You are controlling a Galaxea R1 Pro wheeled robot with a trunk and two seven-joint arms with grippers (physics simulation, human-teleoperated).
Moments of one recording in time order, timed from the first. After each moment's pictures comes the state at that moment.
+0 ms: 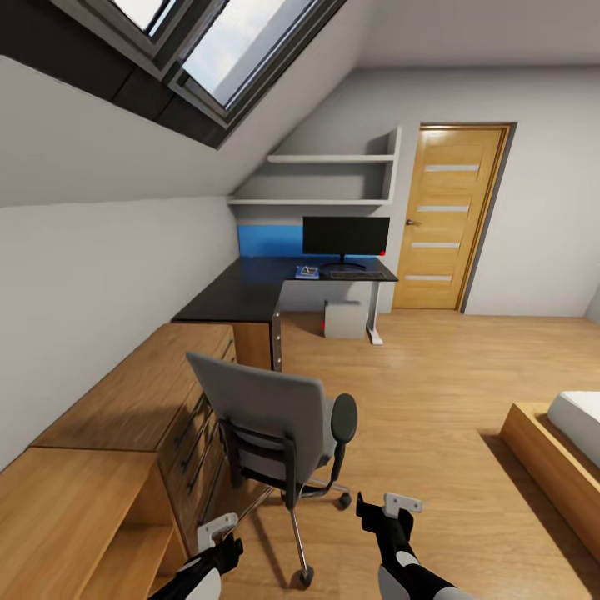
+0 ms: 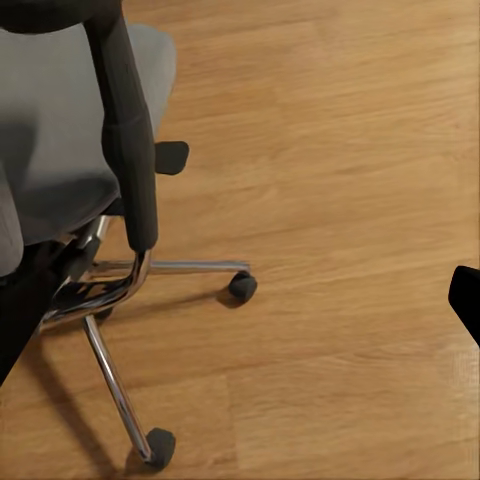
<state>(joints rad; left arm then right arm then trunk) -0.46 -0.05 -0.47 -0.34 0.82 -0.01 0.31 -0.58 0.10 0.39 -0.10 -0.50 -0.46 -0.19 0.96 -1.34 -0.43</state>
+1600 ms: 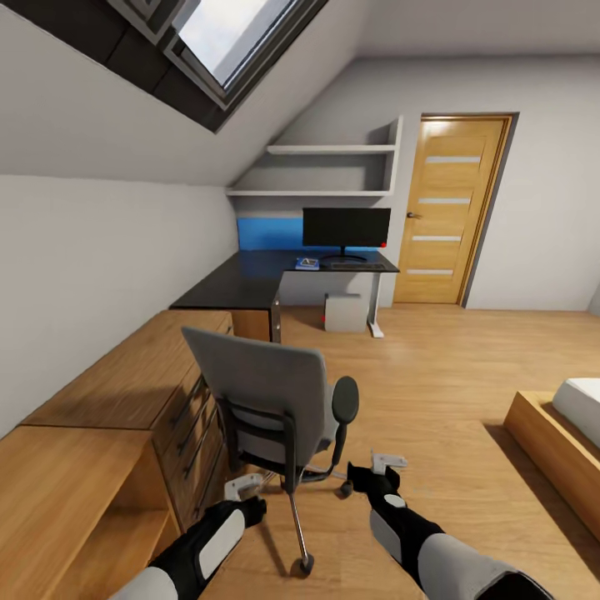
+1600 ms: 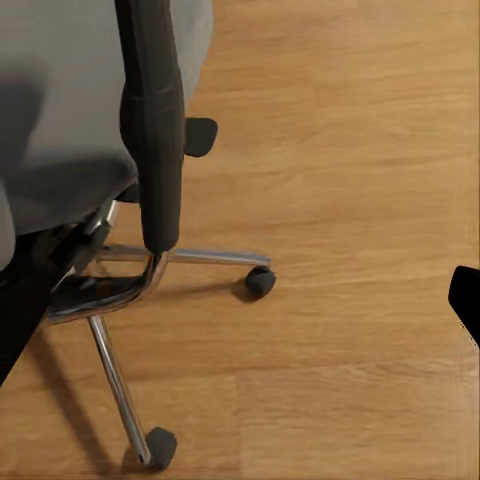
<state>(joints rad) -0.54 -0.08 -0.48 -0.54 0.82 0.27 0.44 -0.70 0.10 0.40 -0.17 -0.46 -0.21 -0.19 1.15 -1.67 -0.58</state>
